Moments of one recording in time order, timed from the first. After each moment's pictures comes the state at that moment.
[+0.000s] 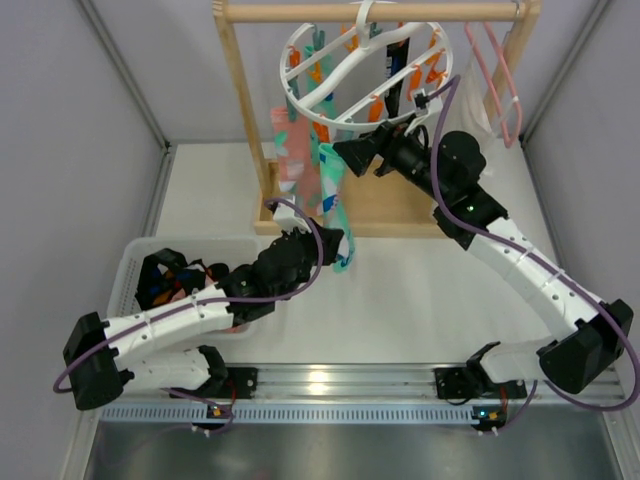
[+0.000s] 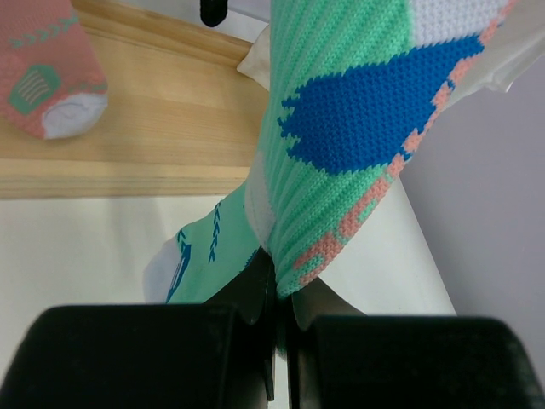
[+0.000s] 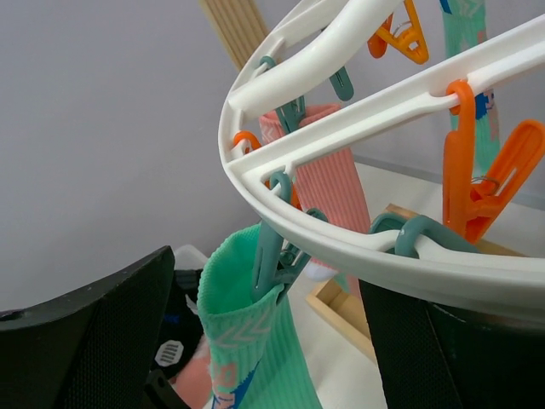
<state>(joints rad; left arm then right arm) -1.03 1.11 0.80 0.15 -0.53 -0.73 0.59 1.32 1.33 0.14 -0.22 0.48</state>
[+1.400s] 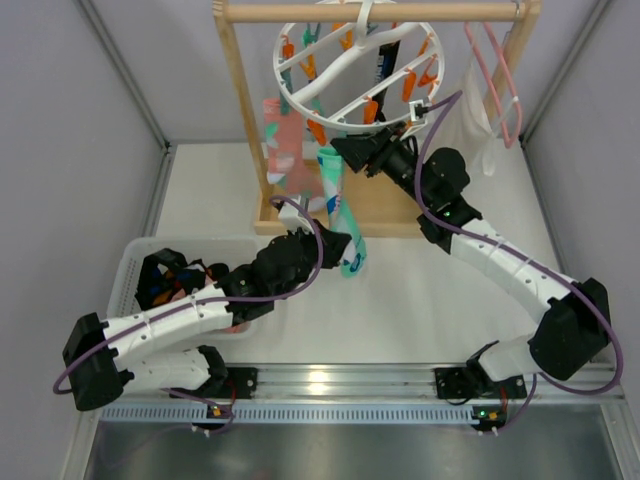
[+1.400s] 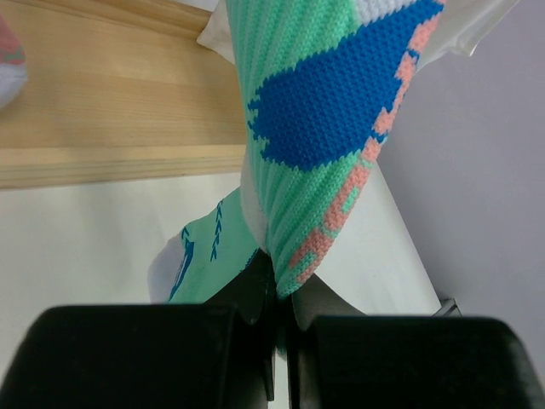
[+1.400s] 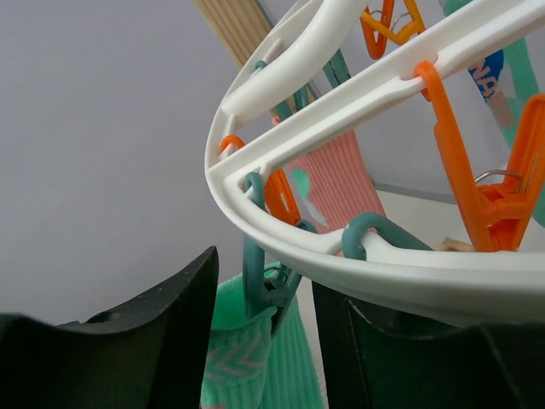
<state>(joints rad) -1.02 1.11 0.80 0.15 -0.40 -0.74 0.59 1.40 1.18 0.54 -0.23 0.67</state>
